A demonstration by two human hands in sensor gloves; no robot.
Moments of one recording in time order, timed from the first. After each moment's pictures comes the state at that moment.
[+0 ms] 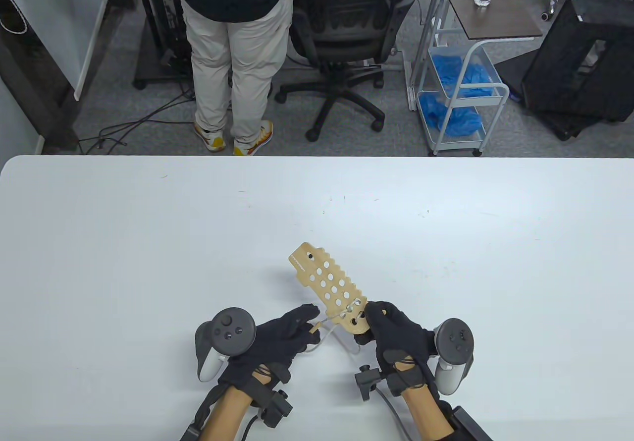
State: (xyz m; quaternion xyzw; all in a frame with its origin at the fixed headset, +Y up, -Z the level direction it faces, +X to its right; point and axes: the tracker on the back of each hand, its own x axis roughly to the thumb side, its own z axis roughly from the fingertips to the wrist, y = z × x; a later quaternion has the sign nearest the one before) left_hand -0.153 -0.729 -0.247 -0.09 -0.16 0.46 0.87; right_hand 0.145 -0.753 -0.243 -0.01 -0.07 0.71 0.70
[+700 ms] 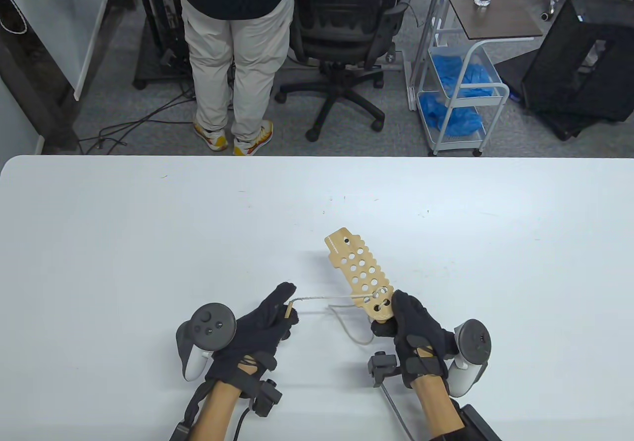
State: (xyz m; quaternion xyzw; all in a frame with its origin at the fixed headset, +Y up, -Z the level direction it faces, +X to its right) left_hand -0.182 -0.726 -0.254 -0.05 -0.11 0.47 0.87; right_hand 0.173 -0.766 -0.245 -0.12 -0.06 0.64 0.76
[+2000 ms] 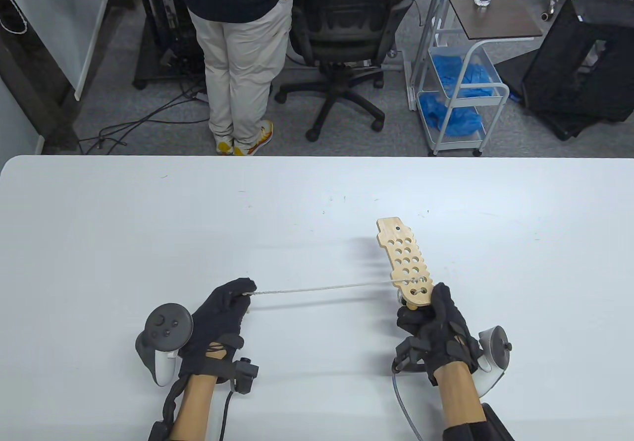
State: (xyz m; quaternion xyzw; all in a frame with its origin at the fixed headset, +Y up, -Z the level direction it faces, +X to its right) left_hand -0.240 -0.721 -0.258 0.05 0.01 0.50 0.86; right_hand 0.210 -0.782 -0.245 -0.21 -0.03 0.48 0.85
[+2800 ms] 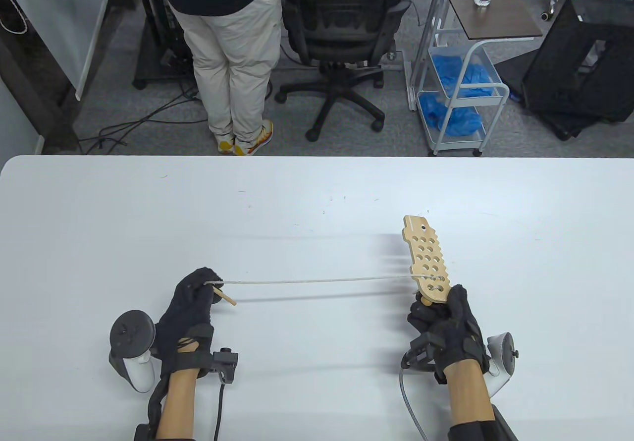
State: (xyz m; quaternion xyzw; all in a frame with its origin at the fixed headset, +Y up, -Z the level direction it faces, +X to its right) left_hand -0.283 -0.729 -0.253 0.09 0.09 0.60 0.79; right_hand 0.221 -0.787 -0.241 -0.24 -0.03 0.41 0.88
